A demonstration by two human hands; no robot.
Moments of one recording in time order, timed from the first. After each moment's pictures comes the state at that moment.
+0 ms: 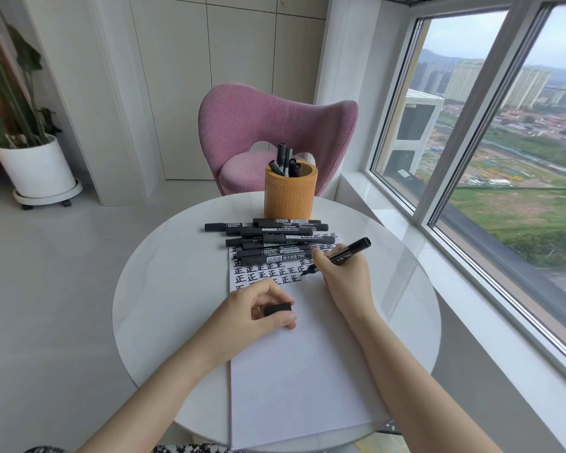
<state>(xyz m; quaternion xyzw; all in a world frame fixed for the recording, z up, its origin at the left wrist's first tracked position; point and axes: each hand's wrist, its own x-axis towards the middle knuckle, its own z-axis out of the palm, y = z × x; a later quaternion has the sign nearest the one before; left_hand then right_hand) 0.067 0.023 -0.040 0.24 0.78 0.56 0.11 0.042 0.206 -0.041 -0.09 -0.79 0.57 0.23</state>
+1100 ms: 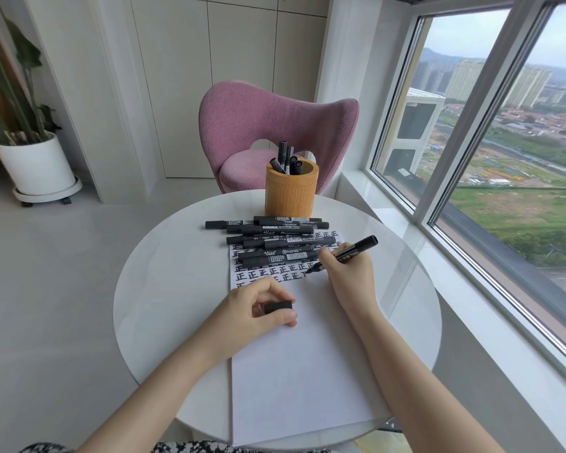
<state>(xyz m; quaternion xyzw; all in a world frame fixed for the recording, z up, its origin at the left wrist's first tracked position) 0.068 0.023 -0.040 0.24 0.78 0.57 0.12 0.044 0.208 -0.039 -0.12 -0.79 0.56 0.23</state>
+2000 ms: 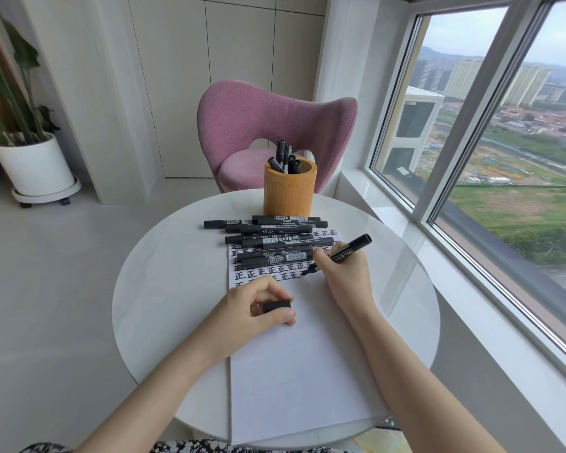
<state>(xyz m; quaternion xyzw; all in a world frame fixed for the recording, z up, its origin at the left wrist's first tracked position) 0.067 0.024 -0.041 0.24 0.77 0.58 0.13 0.043 0.206 -0.041 -0.10 -0.79 0.57 0.21</state>
